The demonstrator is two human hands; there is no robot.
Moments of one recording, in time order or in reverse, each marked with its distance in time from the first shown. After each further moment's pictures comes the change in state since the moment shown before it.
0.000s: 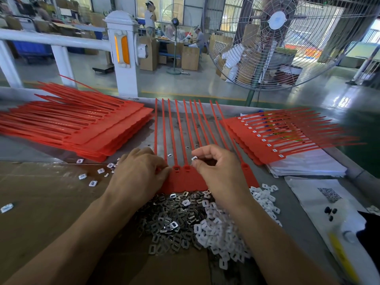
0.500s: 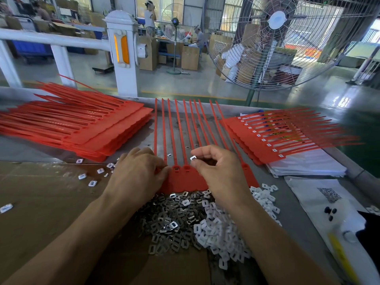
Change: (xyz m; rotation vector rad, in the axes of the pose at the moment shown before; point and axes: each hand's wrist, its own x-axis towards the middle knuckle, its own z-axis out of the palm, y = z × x) left_hand 0.000 -0.001 0.000 0.031 -0.014 0.018; right_hand -0.001 -0.001 -0.001 0.010 -0.006 -0.009
